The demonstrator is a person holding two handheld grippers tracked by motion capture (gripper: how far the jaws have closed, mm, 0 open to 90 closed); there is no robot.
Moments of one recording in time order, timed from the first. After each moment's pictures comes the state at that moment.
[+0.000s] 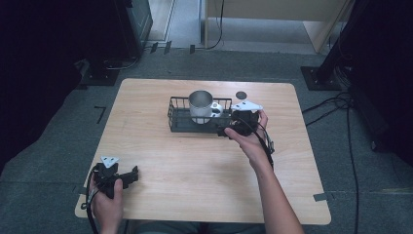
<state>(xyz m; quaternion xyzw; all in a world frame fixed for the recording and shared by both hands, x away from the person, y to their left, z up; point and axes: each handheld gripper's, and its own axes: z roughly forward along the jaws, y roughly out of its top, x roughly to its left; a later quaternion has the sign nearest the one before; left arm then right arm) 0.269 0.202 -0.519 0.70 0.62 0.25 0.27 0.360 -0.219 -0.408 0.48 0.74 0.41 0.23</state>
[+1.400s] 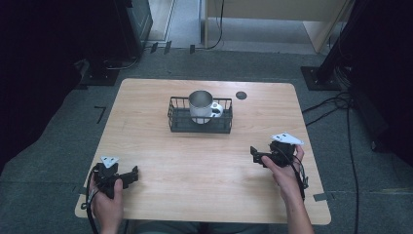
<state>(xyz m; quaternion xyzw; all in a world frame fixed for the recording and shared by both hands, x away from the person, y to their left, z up) 0.269 0.202 -0.519 0.70 0.61 0.25 0.27 0.288 -0.322 -0.472 0.57 0.69 0.38 0.23</state>
